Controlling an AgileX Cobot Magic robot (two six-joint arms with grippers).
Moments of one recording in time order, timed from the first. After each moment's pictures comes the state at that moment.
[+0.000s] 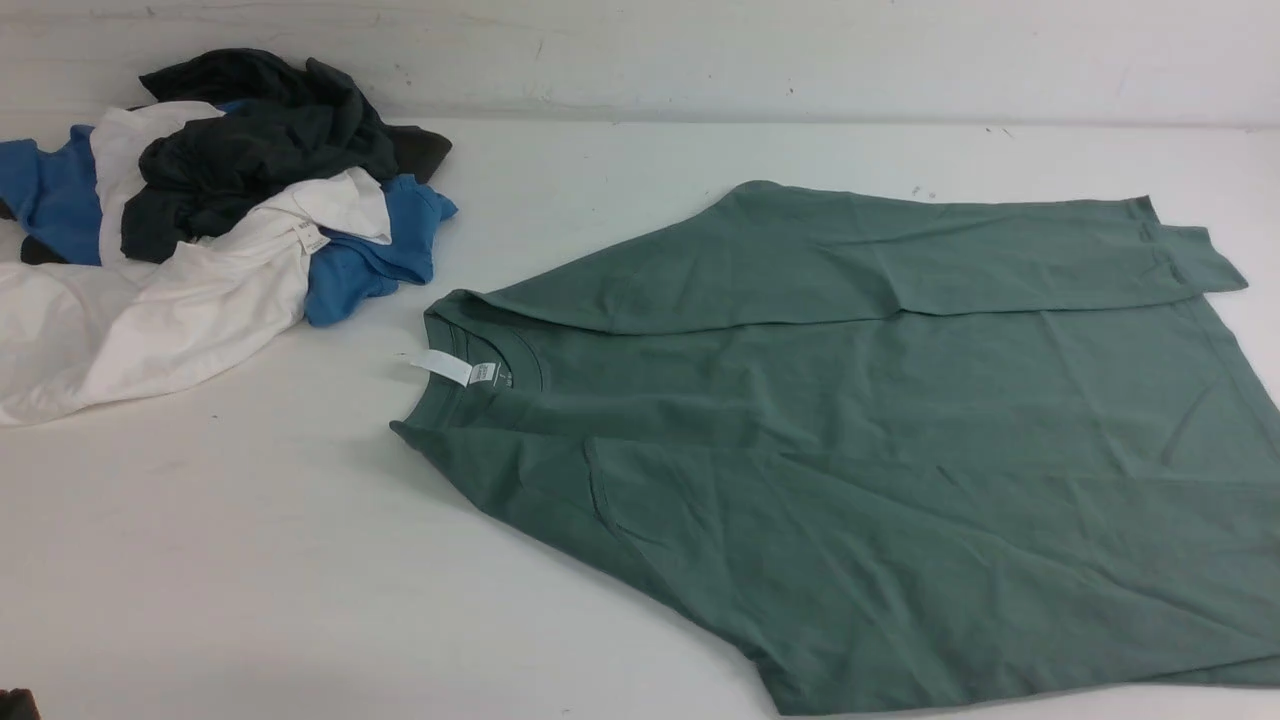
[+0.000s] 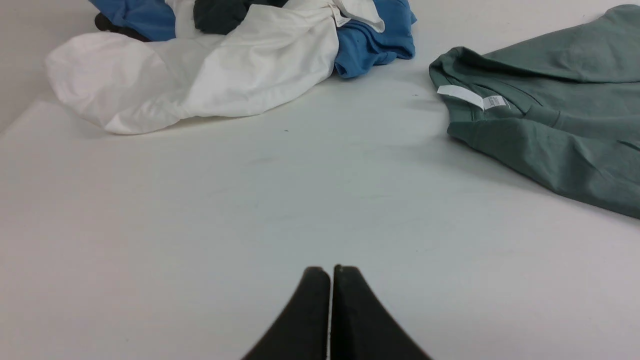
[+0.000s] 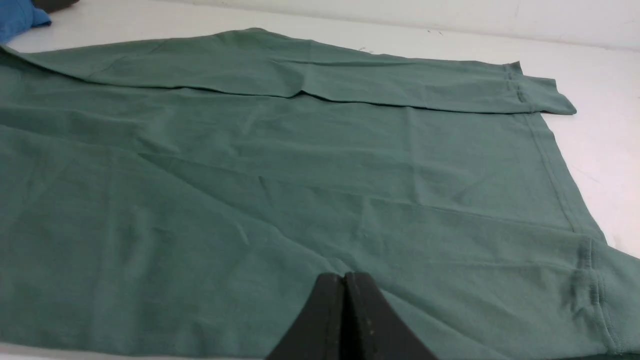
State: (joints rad) right arm 0.06 -0.01 0.02 0.13 0.41 -0.20; left arm 0.03 -0.01 0.02 -0.03 0.36 -0.01
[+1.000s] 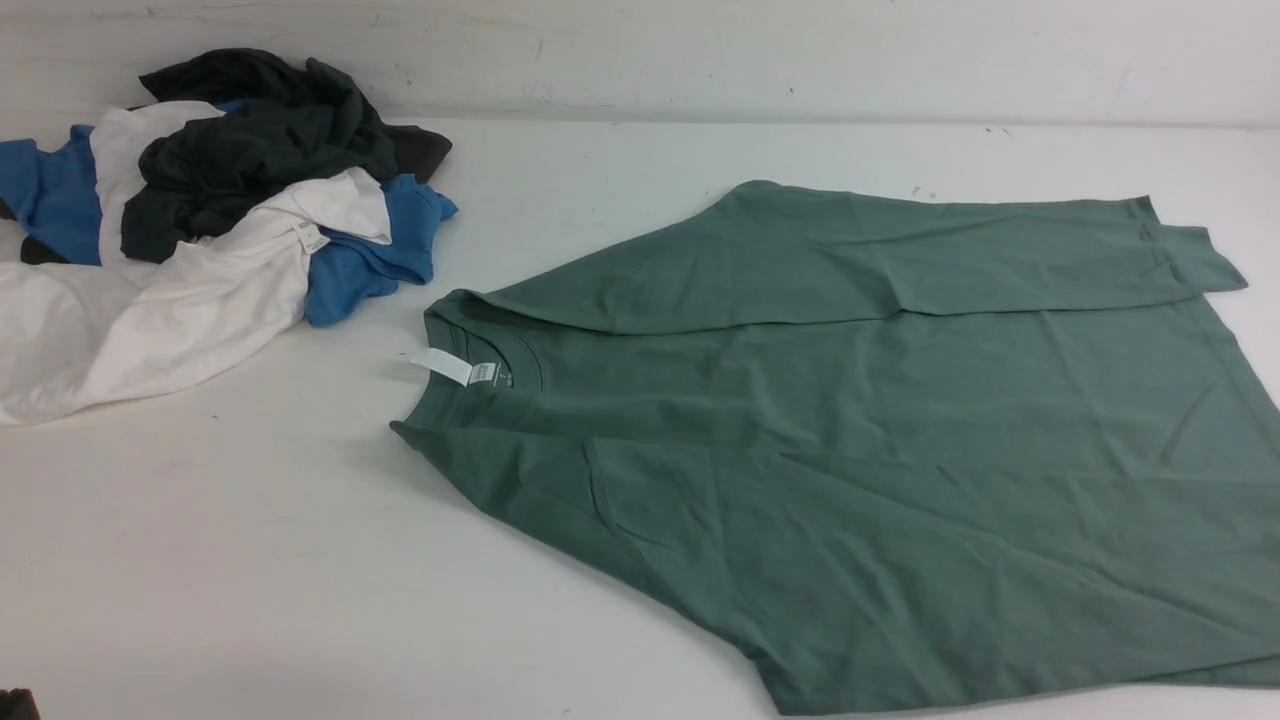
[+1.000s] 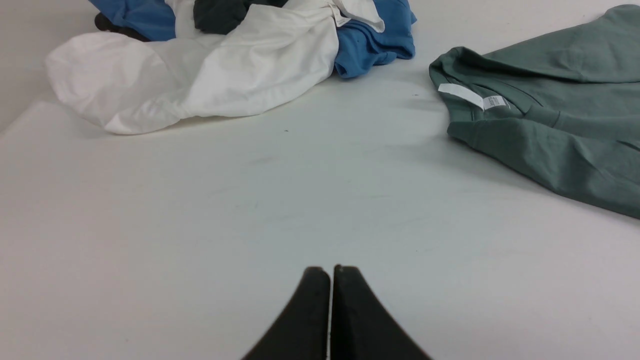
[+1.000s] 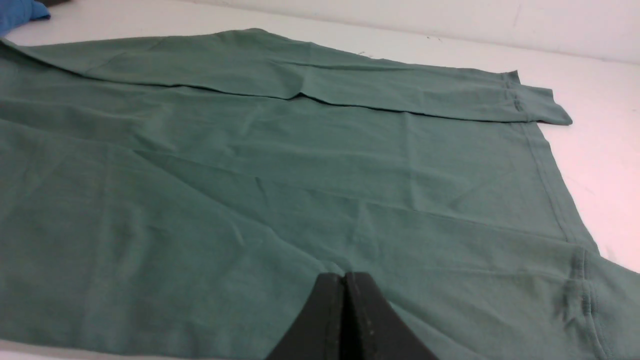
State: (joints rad) right arm 0.06 -0.01 0.02 0.13 0.39 -0.23; left arm 0.03 -0.01 0.02 -0.03 0.36 -0.01
